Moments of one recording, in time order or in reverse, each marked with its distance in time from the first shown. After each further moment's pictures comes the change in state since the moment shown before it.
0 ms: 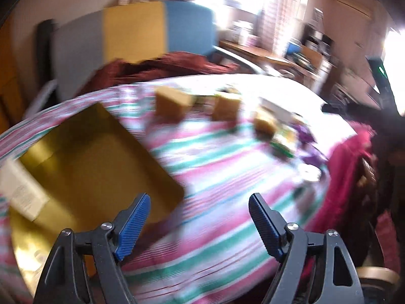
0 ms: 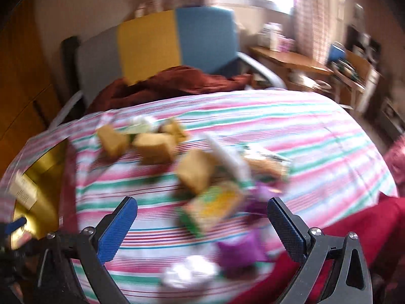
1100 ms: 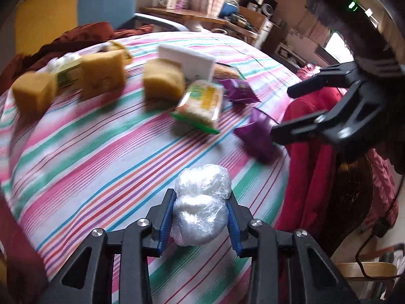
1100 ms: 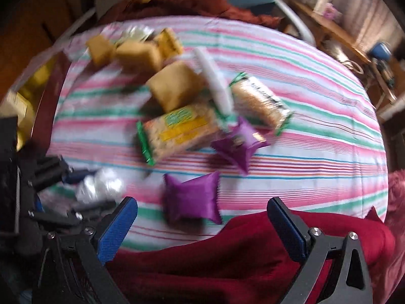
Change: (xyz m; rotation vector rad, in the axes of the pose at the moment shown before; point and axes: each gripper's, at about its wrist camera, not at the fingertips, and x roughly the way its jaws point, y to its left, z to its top) left arm 0.099 -0.092 0.004 0.153 0.175 -0.298; right arm 0.060 -0.010 -0.022 -0.360 0.476 0.059
